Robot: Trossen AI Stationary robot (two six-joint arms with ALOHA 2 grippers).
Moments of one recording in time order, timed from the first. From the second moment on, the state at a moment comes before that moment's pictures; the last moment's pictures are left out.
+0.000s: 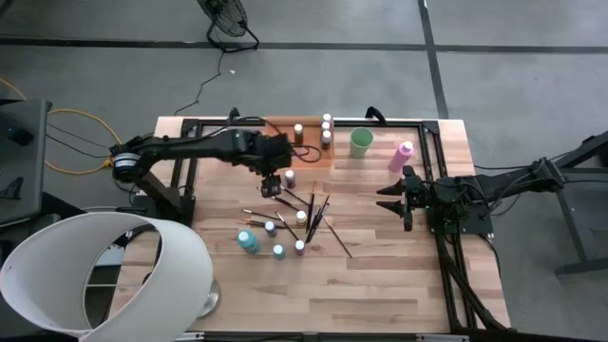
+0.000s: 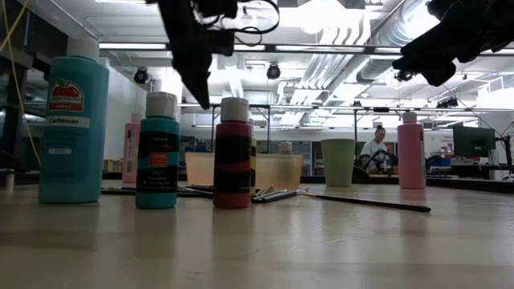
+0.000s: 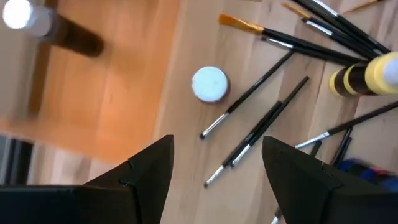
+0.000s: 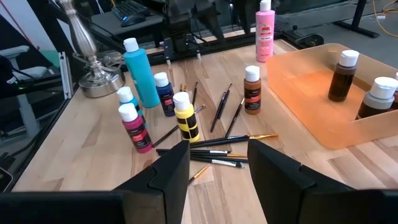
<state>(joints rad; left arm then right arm) 0.23 1.55 1.33 -0.90 -0.15 0.06 0.22 0.46 0.34 -0.17 0.31 0.28</state>
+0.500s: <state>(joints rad) 0.23 1.51 1.01 -0.43 -0.14 0.22 0.22 0.46 0.34 -0.17 0.31 0.28</state>
